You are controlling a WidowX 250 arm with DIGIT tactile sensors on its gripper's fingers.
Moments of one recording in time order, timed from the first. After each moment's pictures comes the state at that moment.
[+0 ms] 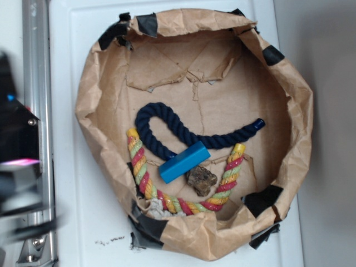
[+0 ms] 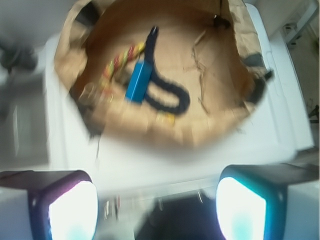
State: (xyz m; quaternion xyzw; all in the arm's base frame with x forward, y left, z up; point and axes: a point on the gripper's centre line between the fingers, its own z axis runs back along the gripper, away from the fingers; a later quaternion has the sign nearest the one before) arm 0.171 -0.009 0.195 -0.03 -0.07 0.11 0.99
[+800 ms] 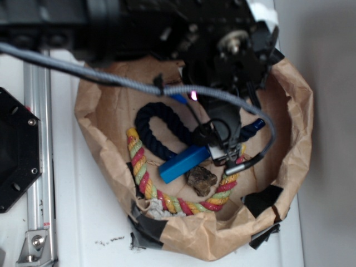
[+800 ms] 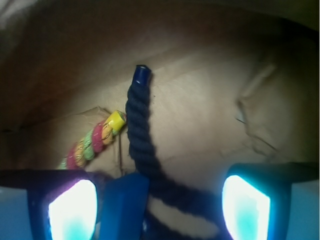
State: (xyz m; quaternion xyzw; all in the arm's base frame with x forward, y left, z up) arm 0.278 -0.016 0.070 -0.10 -0.01 0.08 0.99
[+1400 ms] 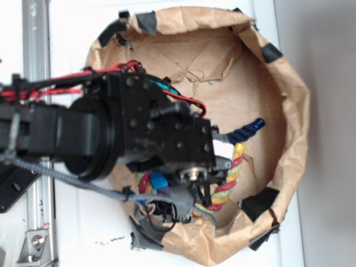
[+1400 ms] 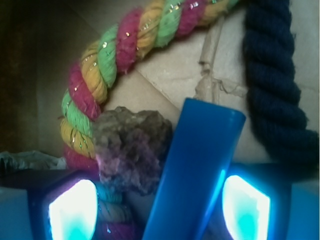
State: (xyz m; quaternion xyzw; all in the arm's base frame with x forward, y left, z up) arm 0.244 -0.070 0.037 -0.07 0.01 -0.03 1.00
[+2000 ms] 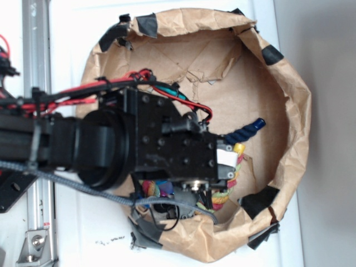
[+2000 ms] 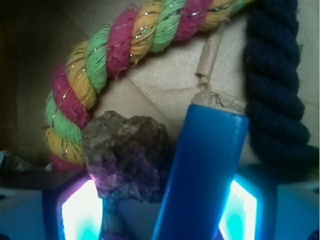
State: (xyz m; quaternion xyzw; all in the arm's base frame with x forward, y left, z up) arm 0.251 -0.049 0.029 -0.04 0.01 -0.05 1.00
